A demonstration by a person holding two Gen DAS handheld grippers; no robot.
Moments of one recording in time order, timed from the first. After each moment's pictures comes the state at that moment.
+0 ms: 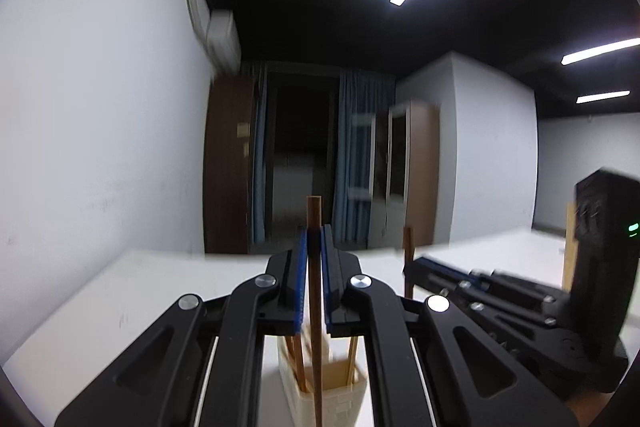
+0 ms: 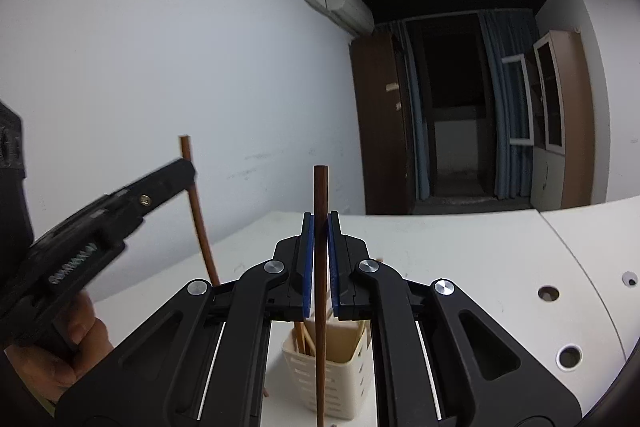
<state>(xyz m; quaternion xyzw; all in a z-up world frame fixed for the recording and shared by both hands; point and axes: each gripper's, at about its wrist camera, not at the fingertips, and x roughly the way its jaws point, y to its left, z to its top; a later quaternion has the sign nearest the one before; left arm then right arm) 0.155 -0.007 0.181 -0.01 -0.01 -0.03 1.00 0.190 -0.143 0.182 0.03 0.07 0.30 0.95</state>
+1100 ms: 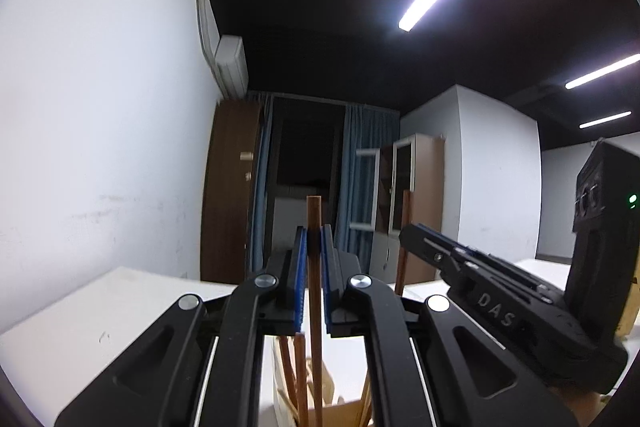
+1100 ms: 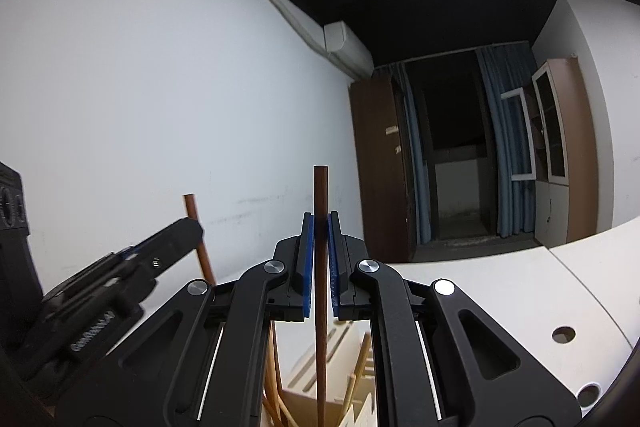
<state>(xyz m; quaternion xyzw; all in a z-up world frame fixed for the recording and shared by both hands) 0.193 0.001 0.147 -0.04 -0.03 -0.02 1.00 0.237 -0.130 0.173 0.05 0.00 0.31 0.95</state>
